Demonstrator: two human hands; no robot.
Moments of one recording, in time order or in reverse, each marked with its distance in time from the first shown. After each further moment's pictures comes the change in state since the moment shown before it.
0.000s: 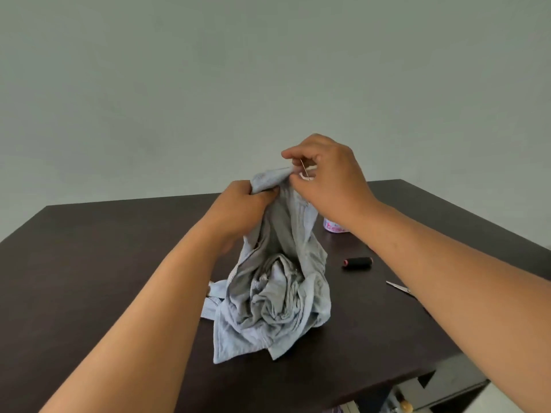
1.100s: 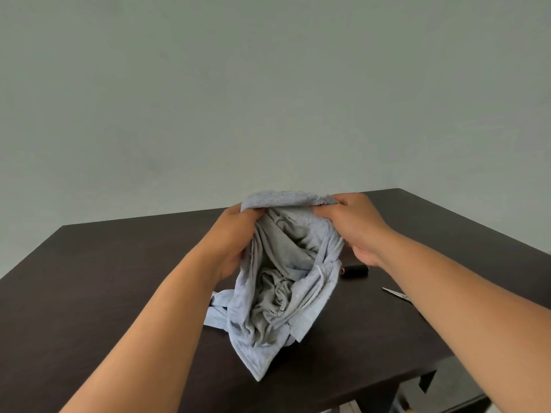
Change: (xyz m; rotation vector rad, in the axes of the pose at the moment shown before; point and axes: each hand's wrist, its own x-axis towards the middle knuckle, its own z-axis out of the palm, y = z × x) left_hand -0.012 -0.005 0.005 -0.444 -0.011 -0.198; right_hand -0.038 0.014 -0.016 0.511 -0.117 0.815
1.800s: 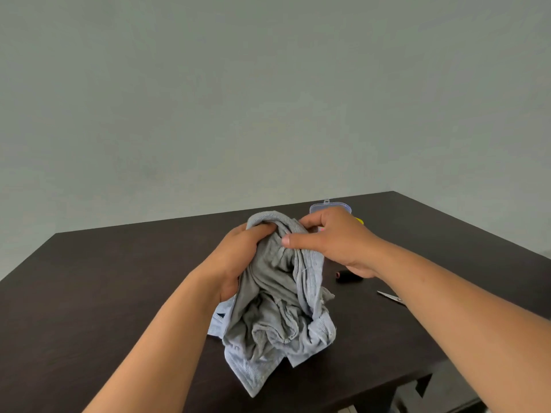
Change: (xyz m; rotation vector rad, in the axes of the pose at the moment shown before) left_hand -0.015 -0.012 0.005 -0.018 -0.148 -0.092; right_hand -0.015 0.002 0.003 -0.179 -0.294 -0.121
